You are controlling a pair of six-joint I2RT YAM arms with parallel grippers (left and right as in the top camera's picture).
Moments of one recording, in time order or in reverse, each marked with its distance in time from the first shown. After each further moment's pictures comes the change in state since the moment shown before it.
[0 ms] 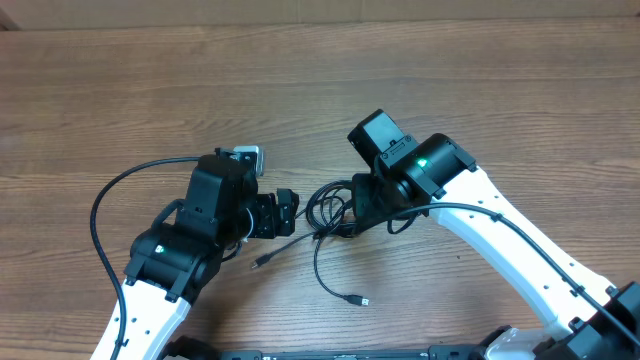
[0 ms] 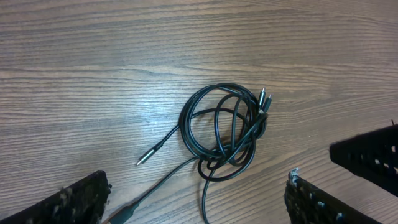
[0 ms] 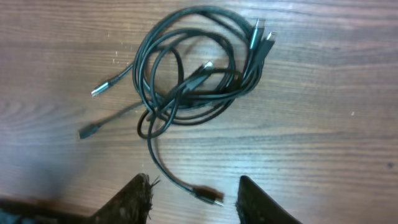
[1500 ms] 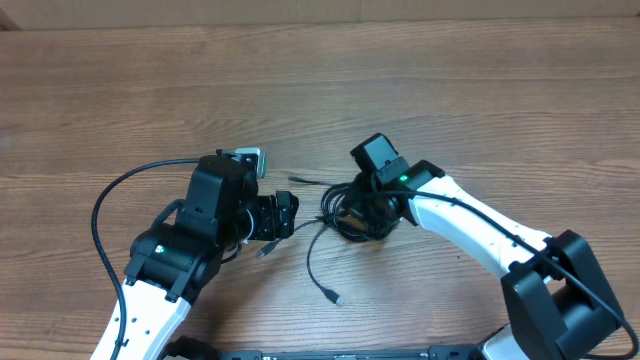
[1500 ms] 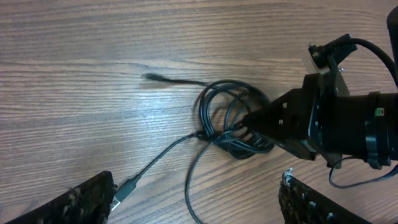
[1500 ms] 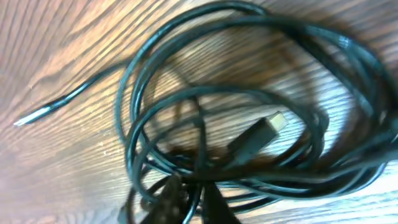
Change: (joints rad) left arm 0.000 0.000 0.000 -0.014 0.019 0.000; right arm -0.053 0.131 -0.356 0.578 -0.124 0.512
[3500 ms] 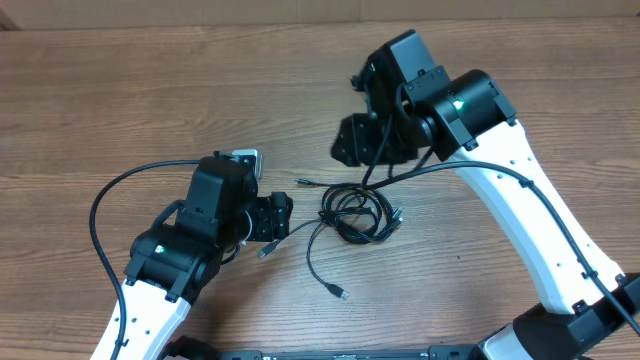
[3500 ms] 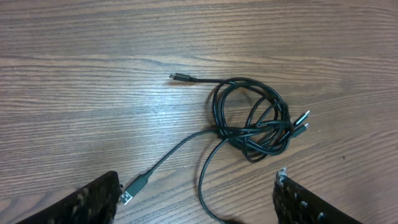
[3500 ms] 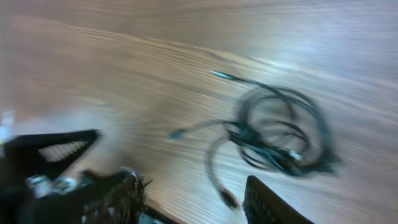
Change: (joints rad) left arm 0.000 0.000 0.000 -0.024 -0.034 0.000; right arm -0.064 0.005 0.816 -0.734 -0.080 -0.752
